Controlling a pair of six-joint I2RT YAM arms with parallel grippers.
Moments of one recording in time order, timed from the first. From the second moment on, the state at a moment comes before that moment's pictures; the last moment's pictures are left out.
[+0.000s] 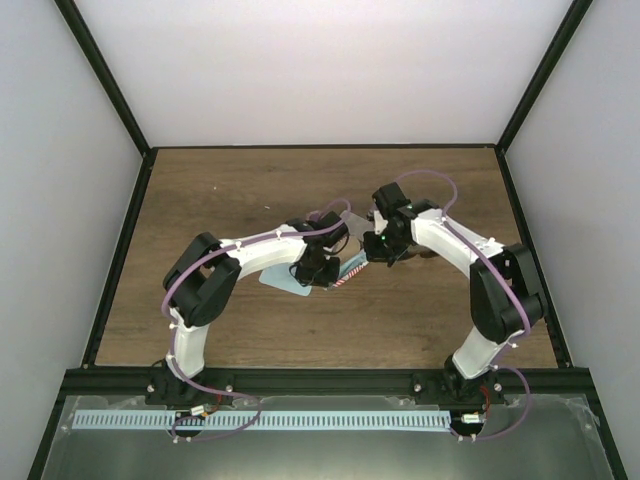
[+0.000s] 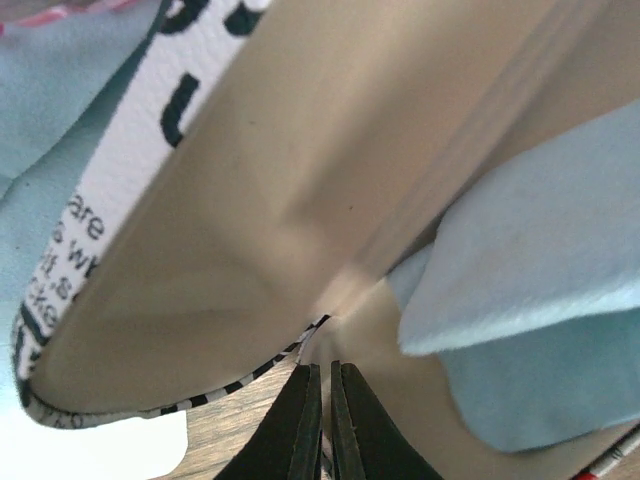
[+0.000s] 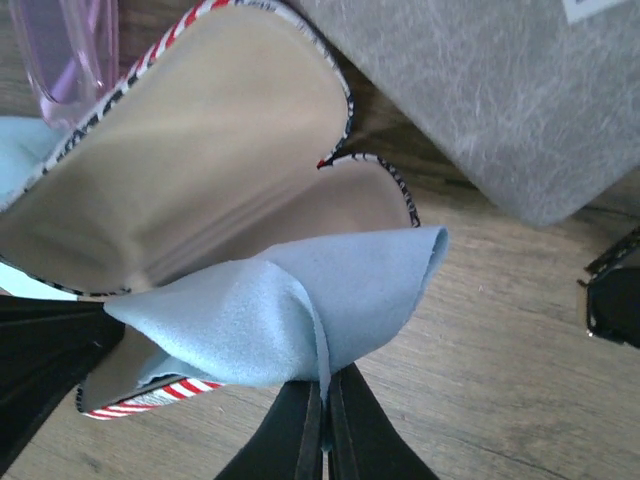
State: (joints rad) left arm -0.82 1.98 1.39 -0.79 0.14 -0.63; right arm 0.43 1.66 1.16 -0.80 -0.23 0.31
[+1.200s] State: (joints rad) left arm -0.82 1.96 1.37 -0.80 0.05 -0.62; right arm 0.43 1.64 1.04 -0.79 -0.30 0.30
